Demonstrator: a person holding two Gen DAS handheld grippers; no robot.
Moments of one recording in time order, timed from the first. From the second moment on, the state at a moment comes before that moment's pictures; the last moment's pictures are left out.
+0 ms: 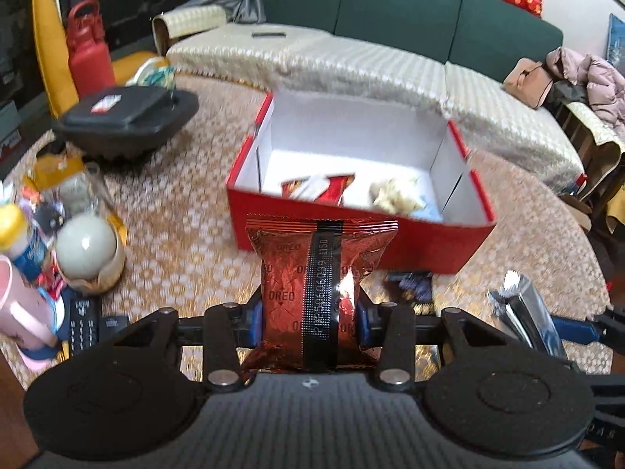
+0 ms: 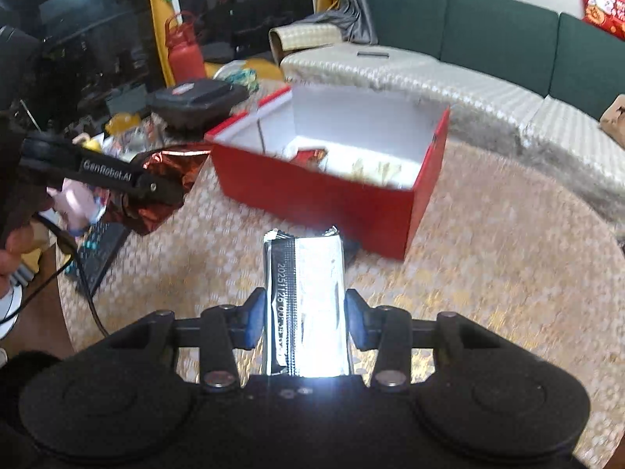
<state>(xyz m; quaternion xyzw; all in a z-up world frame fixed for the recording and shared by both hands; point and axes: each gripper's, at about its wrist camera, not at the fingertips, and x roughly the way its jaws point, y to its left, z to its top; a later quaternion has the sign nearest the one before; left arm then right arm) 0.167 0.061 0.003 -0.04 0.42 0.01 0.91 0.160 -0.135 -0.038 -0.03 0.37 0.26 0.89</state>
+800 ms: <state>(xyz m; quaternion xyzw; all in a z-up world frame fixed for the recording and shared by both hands) 0.272 0.052 0.042 0.01 0.39 0.01 0.92 0.279 -0.106 0.014 -0.07 0.32 0.23 0.92</state>
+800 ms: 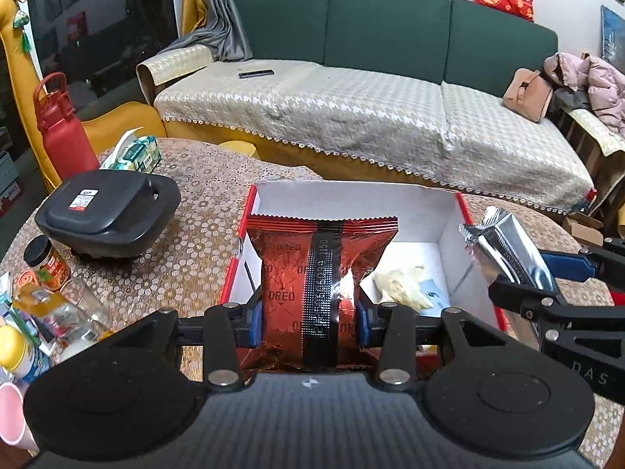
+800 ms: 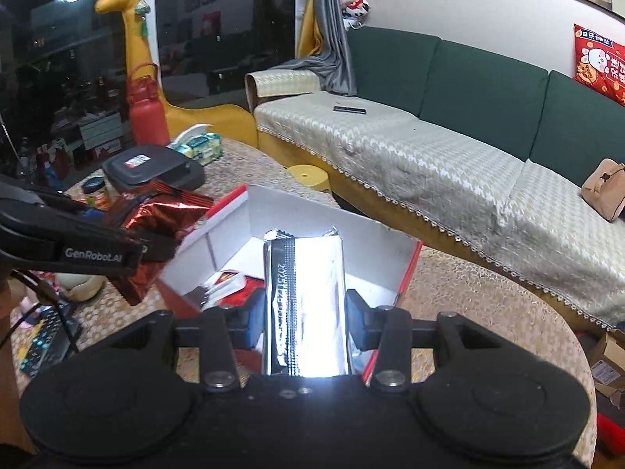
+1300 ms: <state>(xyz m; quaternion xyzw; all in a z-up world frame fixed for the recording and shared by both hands) 0.342 0.055 -0.015 0.05 0.44 0.01 0.90 0.352 -0.085 -0.037 -0.08 0.37 0.20 0.90</state>
